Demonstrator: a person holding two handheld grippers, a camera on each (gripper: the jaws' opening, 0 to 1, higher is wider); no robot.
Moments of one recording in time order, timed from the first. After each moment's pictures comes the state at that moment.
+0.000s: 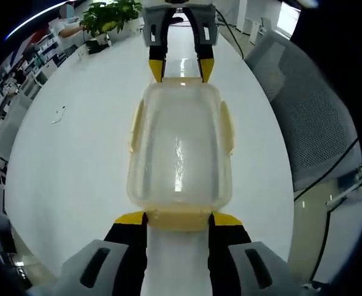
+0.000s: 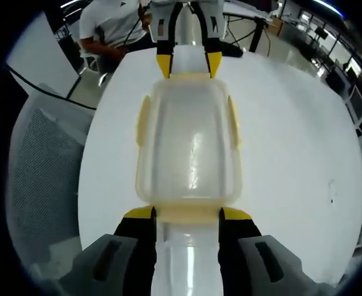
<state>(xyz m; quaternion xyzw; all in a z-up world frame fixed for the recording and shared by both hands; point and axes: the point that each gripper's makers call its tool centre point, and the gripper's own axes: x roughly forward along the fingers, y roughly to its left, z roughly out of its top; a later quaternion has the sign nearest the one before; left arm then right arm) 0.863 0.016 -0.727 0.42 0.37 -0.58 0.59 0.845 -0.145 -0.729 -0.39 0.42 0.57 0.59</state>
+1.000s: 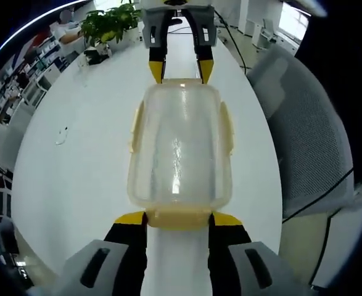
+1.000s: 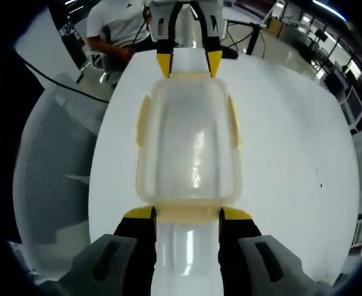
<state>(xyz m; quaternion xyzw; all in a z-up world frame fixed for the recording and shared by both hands) 0.857 -0.038 -0.692 0.42 0.36 -0.58 0.60 0.840 -0.200 -0.695 -0.39 0.41 0.57 0.59</state>
